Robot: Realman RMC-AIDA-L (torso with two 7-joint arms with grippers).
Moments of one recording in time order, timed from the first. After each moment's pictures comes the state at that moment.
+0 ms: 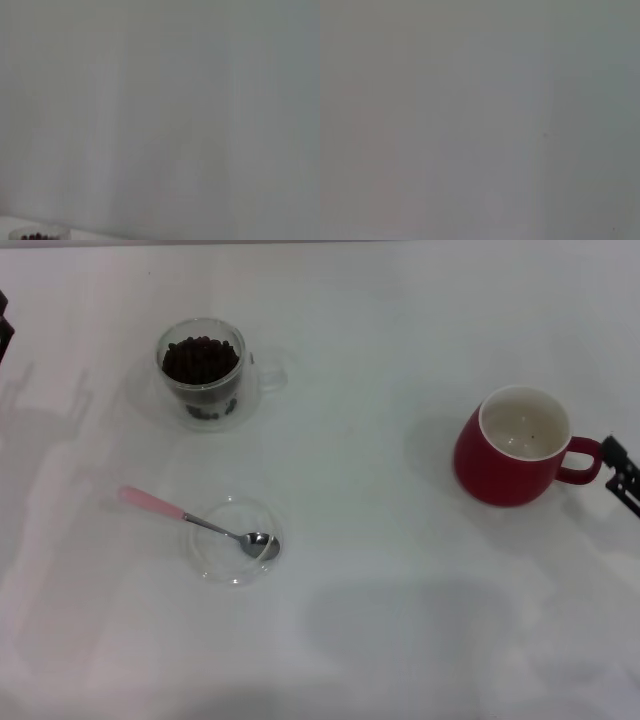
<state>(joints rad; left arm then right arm) -0.41 -2.08 0.55 0.00 1.02 1.44 -0.30 0.13 2.01 -1.78 0.10 -0.15 -1.74 0.35</state>
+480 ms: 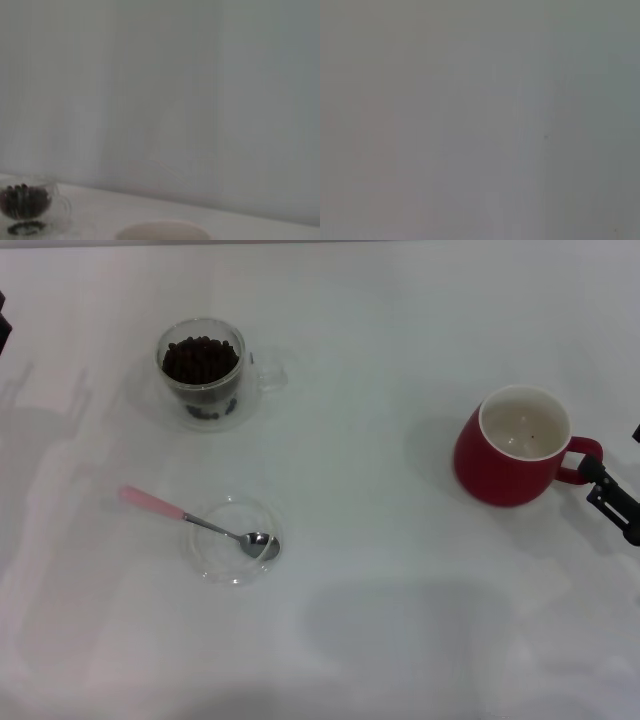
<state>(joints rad) -0.41 -2.08 0.55 0.00 1.02 1.44 -0.30 0.13 2.02 -1.78 0.08 -0.16 -1.59 0.33</state>
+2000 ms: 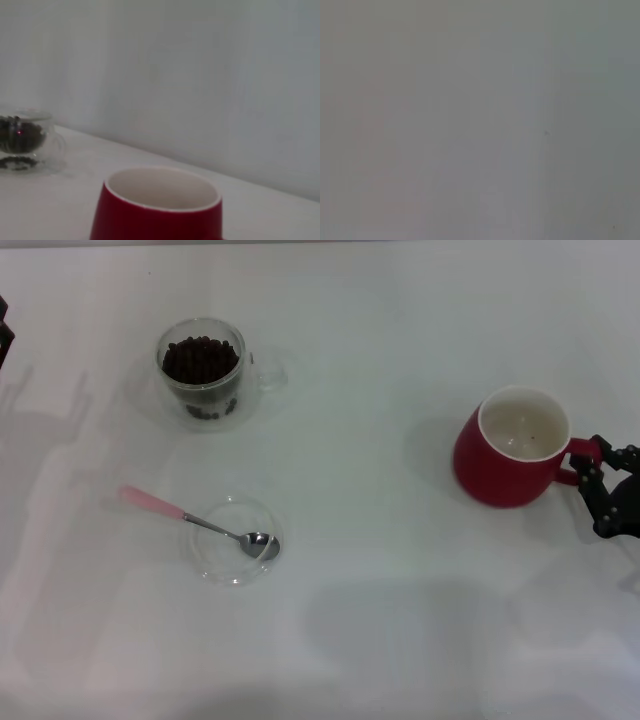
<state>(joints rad) -0.40 -2.08 0.55 0.00 1.02 1.44 -0.31 0.14 2.02 -1.79 -0.04 -0.19 -1.37 0.23</state>
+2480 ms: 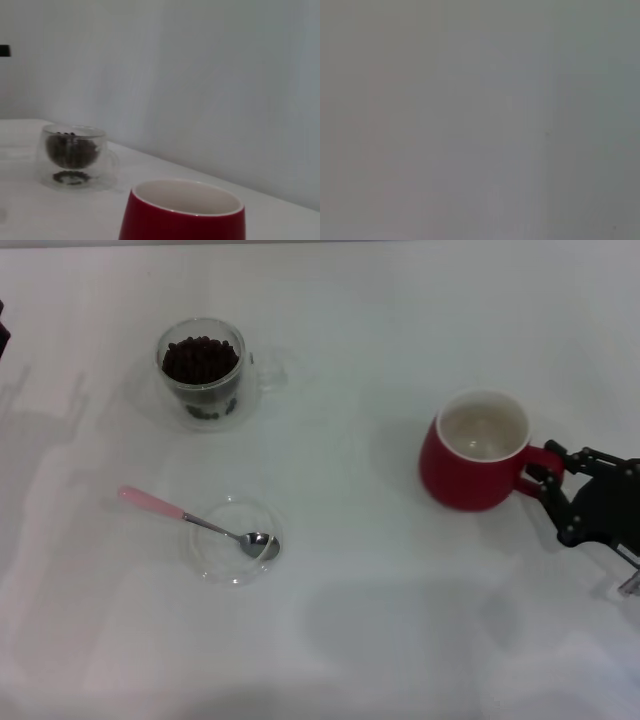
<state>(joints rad) -0.40 -2.08 0.55 0.00 1.02 1.45 -0.31 0.14 2.02 -1.81 -0.09 -0.29 -1.38 0.24</state>
